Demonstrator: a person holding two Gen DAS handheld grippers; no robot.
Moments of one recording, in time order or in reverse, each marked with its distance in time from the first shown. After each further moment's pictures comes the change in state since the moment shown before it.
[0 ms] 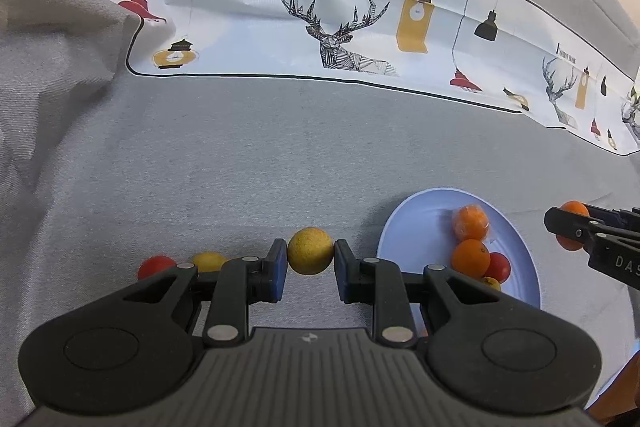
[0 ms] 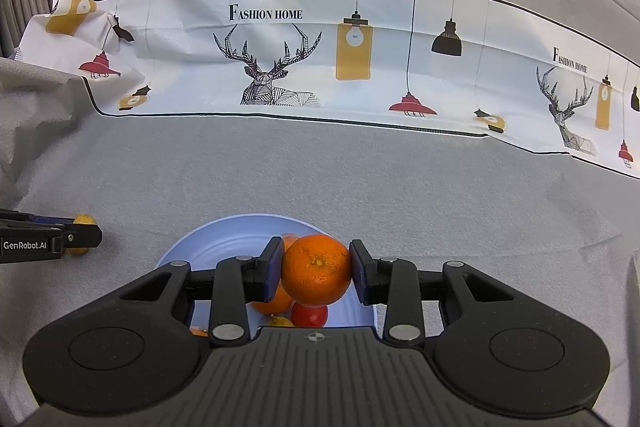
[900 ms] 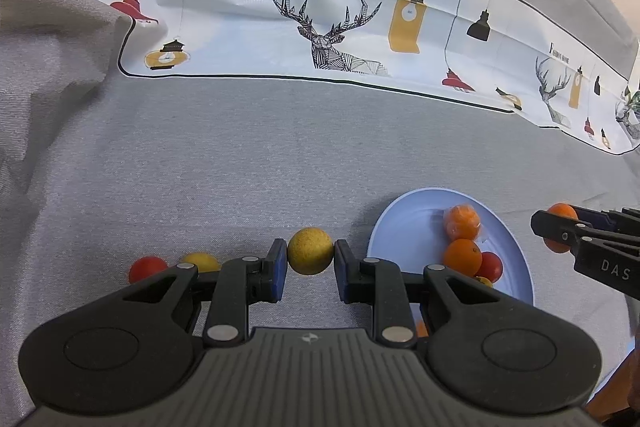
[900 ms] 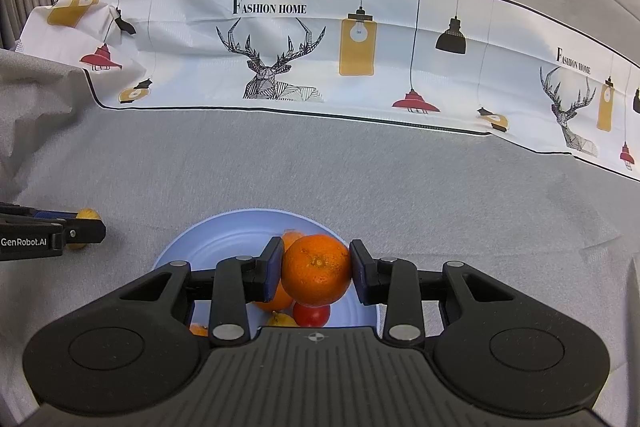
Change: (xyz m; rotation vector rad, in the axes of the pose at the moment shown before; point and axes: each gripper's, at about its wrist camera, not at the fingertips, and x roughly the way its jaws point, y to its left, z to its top) left arm -0.001 -0.002 -0.001 0.006 -0.003 -0.020; right arm 0.002 0.002 0.000 -0.016 0.015 -0.002
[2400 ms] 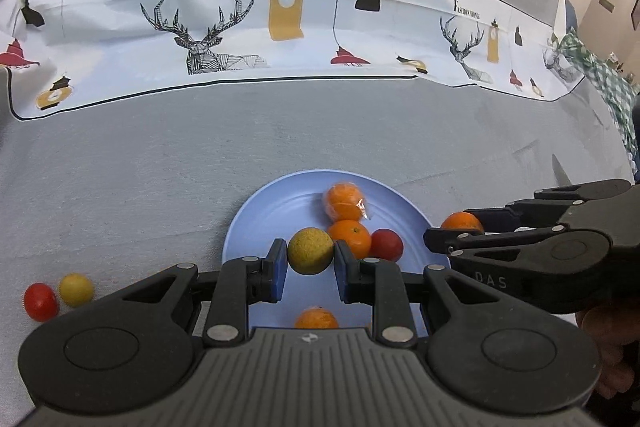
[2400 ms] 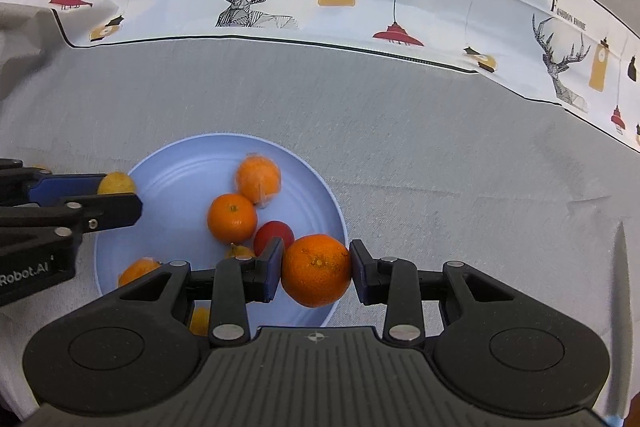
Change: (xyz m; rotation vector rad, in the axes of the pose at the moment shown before) left arm 0.010 -0.083 -0.018 0.197 -0.010 -0.169; right arm 0.020 -0.014 -0.018 -0.015 0.185 -0.056
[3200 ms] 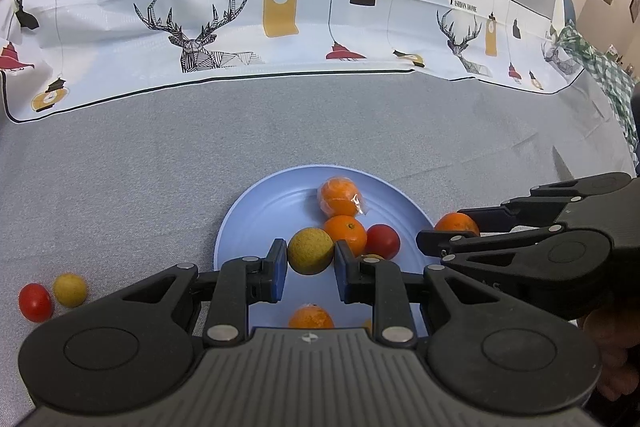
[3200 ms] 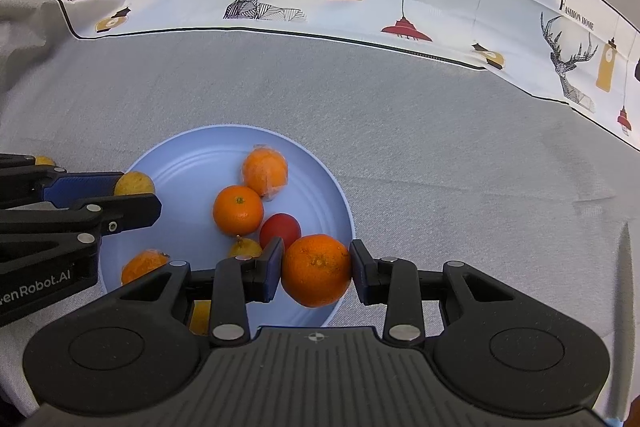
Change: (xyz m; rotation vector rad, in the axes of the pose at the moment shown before) left arm 0.004 -0.004 0.000 0.019 0.008 0.001; right arm 0.002 0.000 0.003 -0.018 0.022 0.017
